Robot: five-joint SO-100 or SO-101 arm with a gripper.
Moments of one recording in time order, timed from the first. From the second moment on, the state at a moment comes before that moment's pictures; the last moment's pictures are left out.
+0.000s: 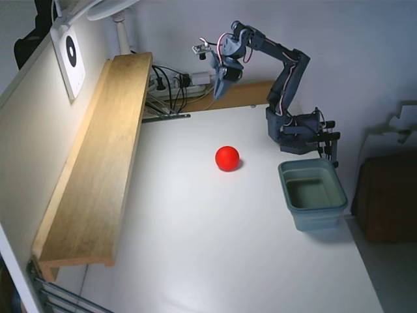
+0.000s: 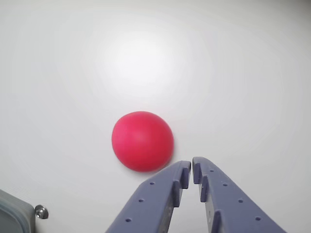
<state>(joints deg) 11.7 117.4 77.6 99.7 -90.2</state>
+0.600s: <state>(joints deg) 9.2 117.4 77.6 99.7 -90.2</state>
